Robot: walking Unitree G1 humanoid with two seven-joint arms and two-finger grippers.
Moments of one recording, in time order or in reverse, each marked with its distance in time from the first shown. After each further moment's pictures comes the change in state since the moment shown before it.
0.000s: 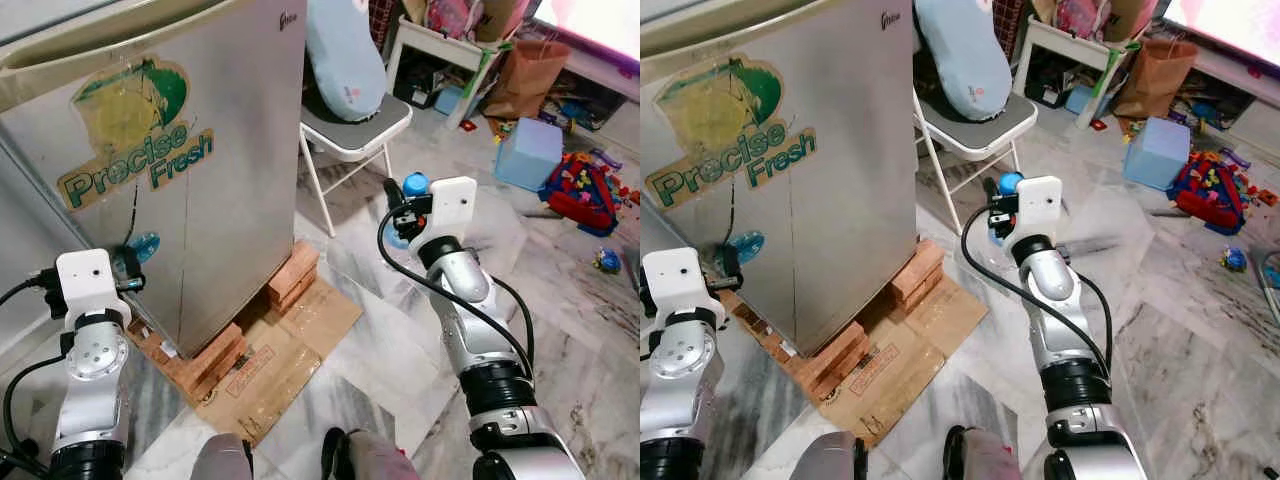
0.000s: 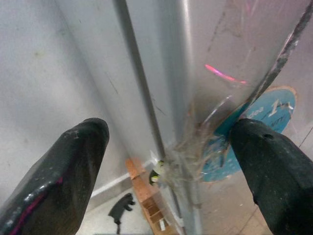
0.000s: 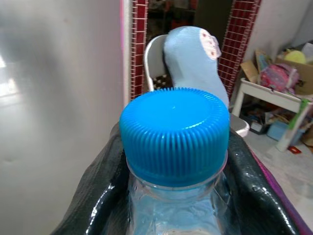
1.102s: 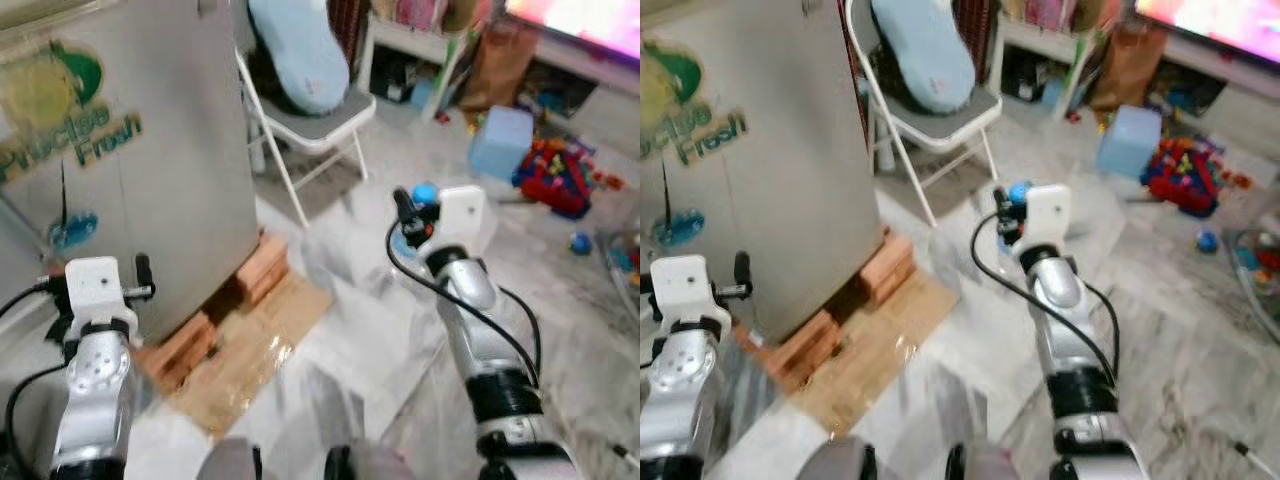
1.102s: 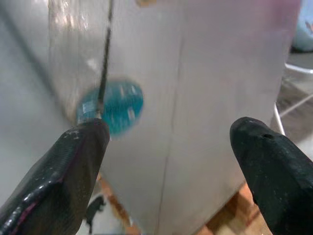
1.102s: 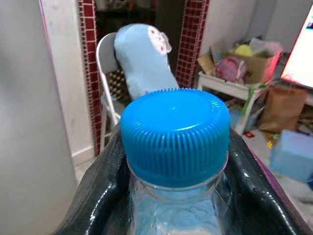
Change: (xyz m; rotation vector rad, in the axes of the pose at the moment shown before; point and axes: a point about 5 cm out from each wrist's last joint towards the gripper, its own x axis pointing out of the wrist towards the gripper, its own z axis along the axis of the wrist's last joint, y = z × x) left arm -0.014 -0.003 0.006 0.003 -0.029 -0.079; right arm -0.006 -0.016 0.000 0.001 0.008 -0.068
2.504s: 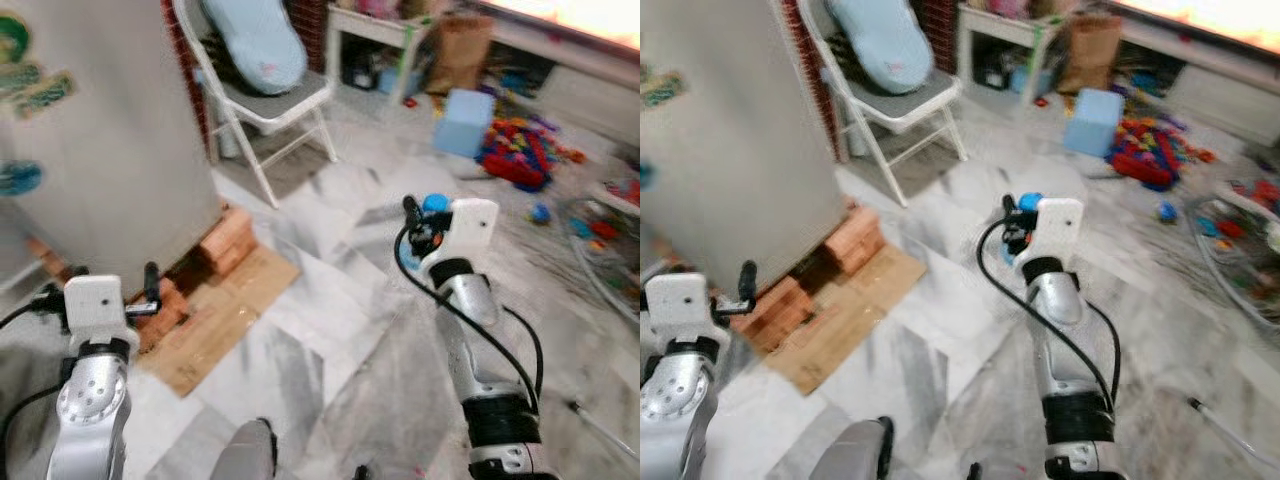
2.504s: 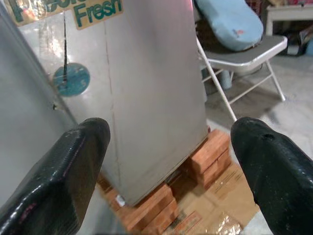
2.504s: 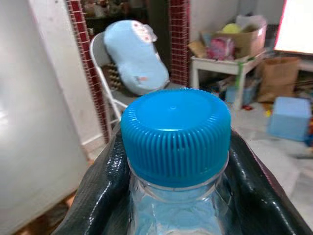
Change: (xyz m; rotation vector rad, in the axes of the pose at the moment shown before) left arm -0.032 -0.004 0.001 -0.006 -0.048 -0.130; right arm -0.018 0.014 -0.006 0.084 0.031 -0.058
